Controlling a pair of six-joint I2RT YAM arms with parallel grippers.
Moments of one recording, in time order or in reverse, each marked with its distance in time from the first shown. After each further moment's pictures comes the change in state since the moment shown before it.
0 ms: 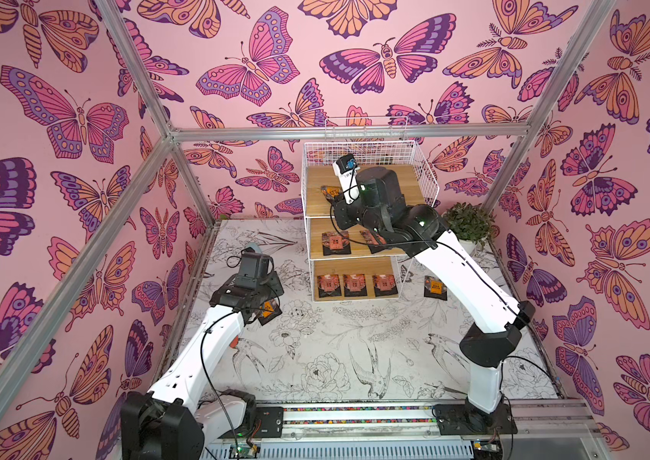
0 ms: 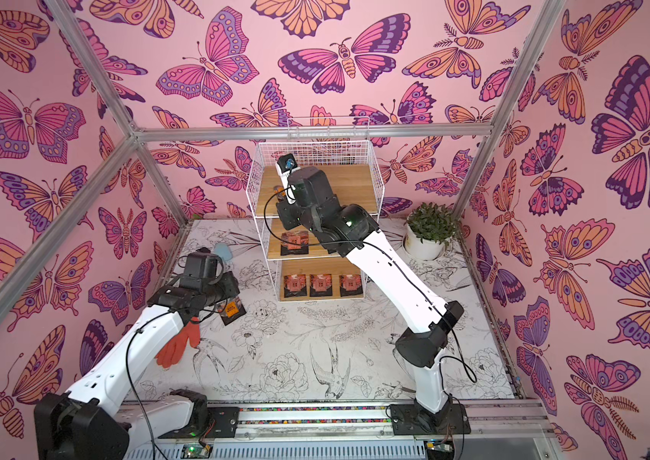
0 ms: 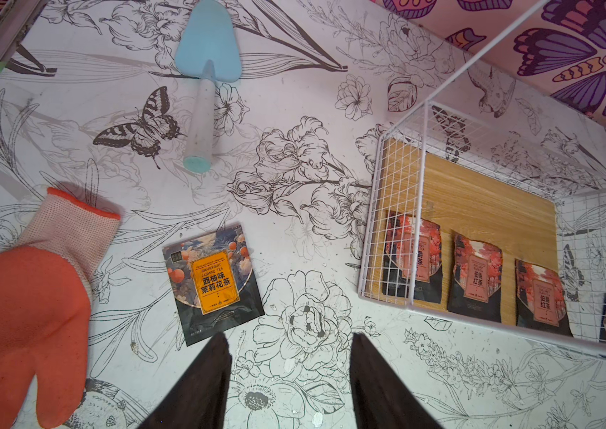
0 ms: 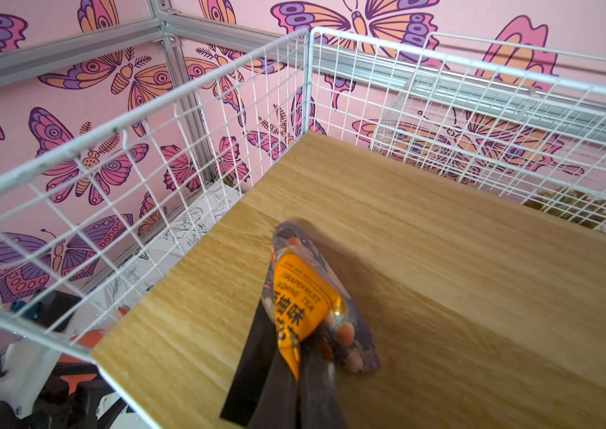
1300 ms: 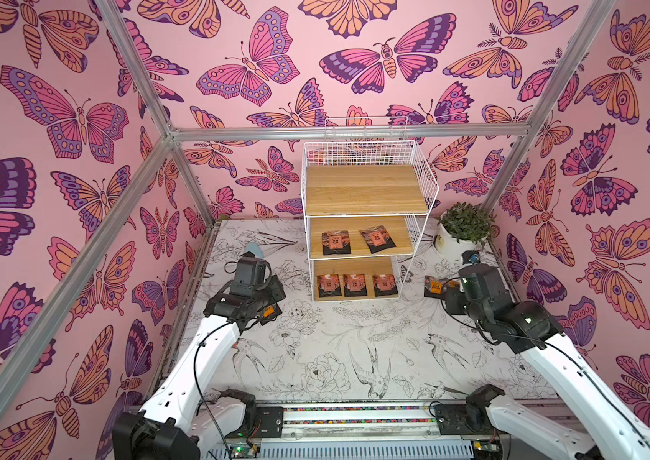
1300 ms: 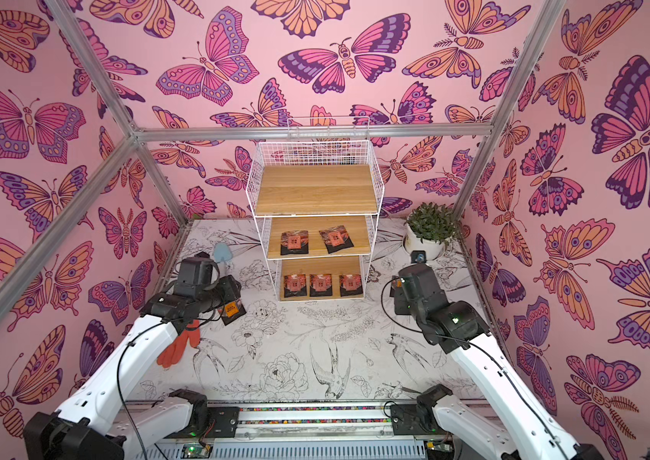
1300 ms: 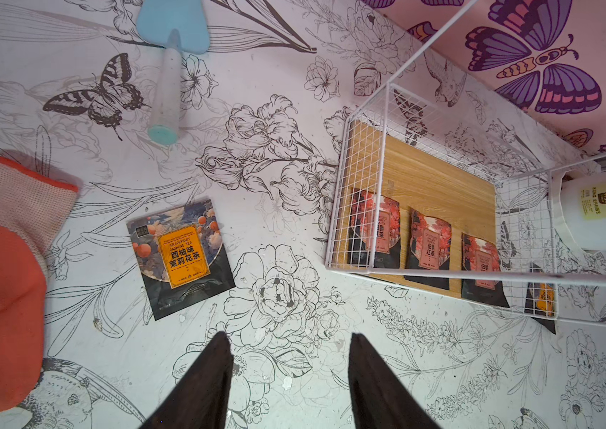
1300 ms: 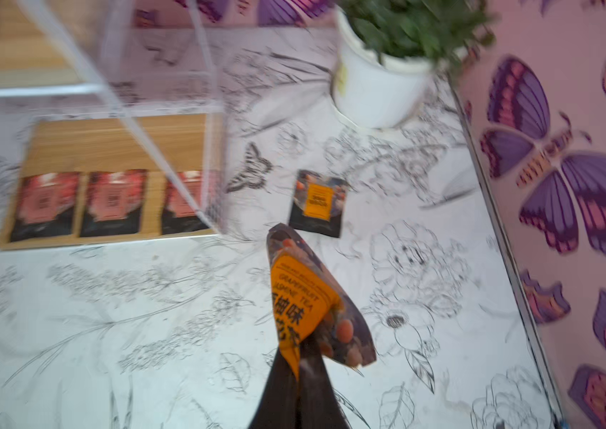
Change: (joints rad) left arm -0.003 -0.077 -0.032 -0.023 0.097 -0.048; right arm -0.500 -1.018 -1.413 -0.077 0.047 0.293
